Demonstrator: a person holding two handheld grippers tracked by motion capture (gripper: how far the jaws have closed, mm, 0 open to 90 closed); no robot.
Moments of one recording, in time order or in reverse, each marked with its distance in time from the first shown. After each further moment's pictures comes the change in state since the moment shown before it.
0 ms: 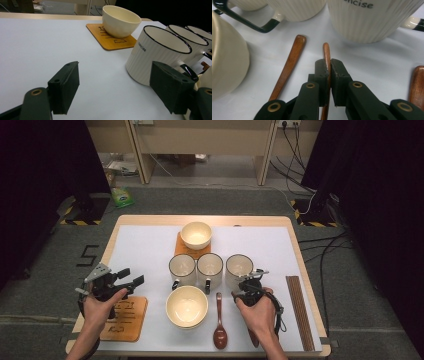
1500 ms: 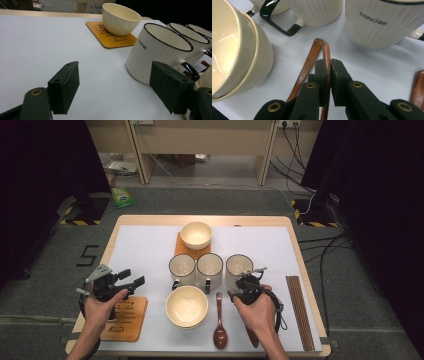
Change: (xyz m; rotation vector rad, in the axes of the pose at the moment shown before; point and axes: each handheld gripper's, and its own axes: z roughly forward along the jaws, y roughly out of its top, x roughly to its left) left arm 0.000 -0.003 0.002 0.007 -0.003 -0.008; right arm 0.016 0.010 -0.022 0.014 0.035 -0.031
